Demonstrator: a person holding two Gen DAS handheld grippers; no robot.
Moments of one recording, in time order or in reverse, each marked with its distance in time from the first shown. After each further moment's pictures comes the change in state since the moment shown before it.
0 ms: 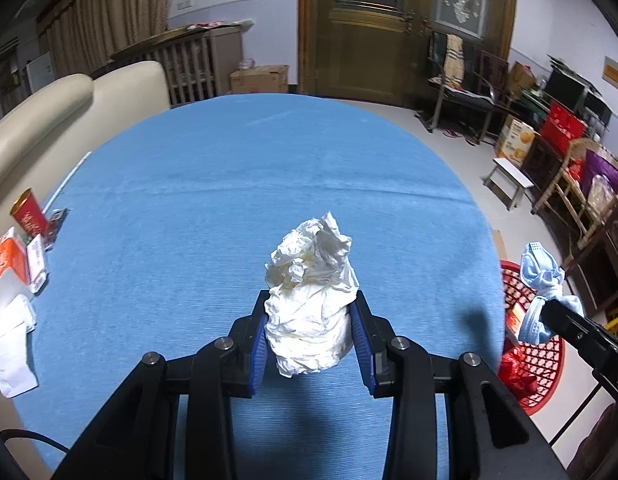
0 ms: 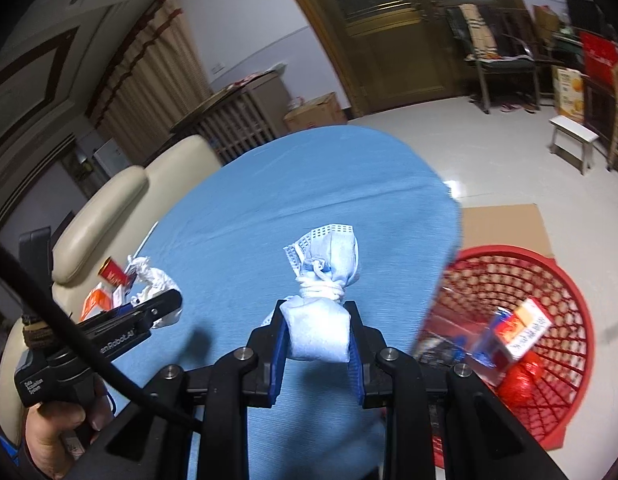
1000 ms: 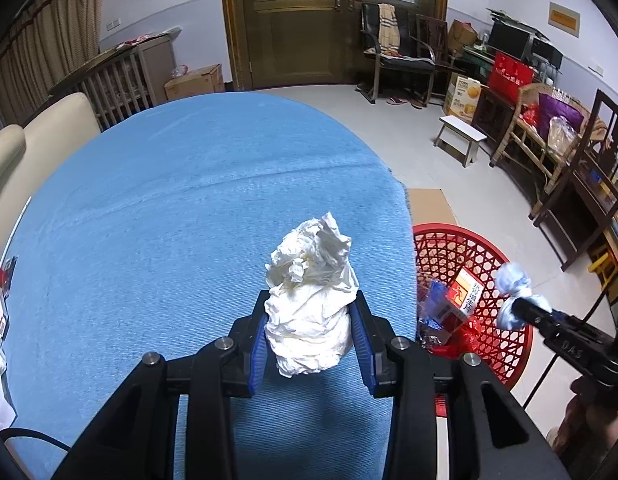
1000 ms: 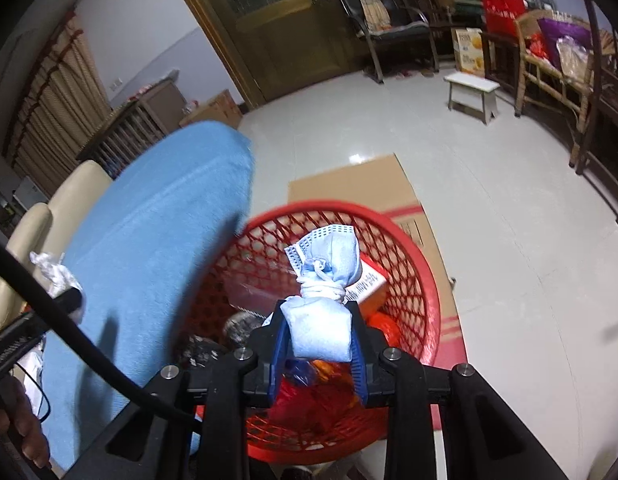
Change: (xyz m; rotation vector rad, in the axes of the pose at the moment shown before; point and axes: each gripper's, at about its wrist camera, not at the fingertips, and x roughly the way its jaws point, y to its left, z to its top) left arm 0.009 -0.102 -0.006 0.192 0.044 -0.101; right arm -0.027 -0.147 -0.029 0.198 0.052 -0.288
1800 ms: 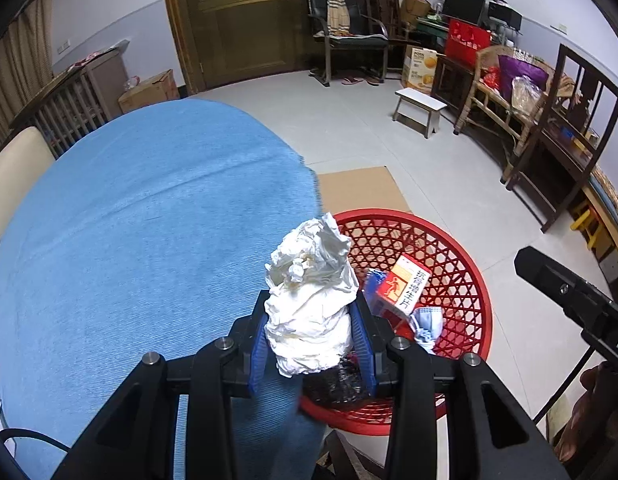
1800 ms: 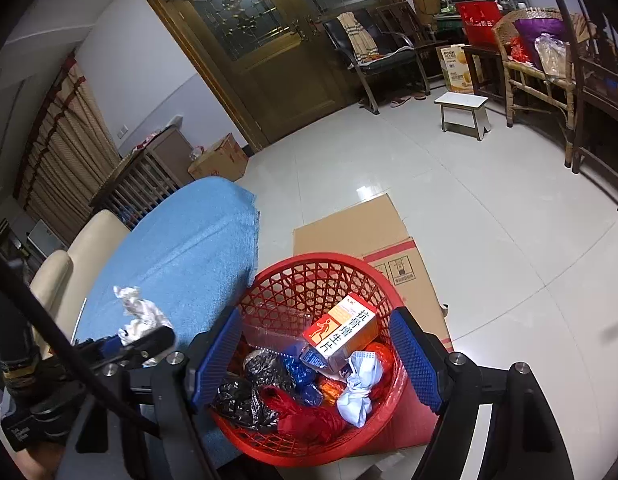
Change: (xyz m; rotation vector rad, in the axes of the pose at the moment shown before) left arm 0.017 -0.089 0.010 0.136 0.050 -0.076; right arm -0.054 -0.023 0.016 0.092 -0.159 0.069
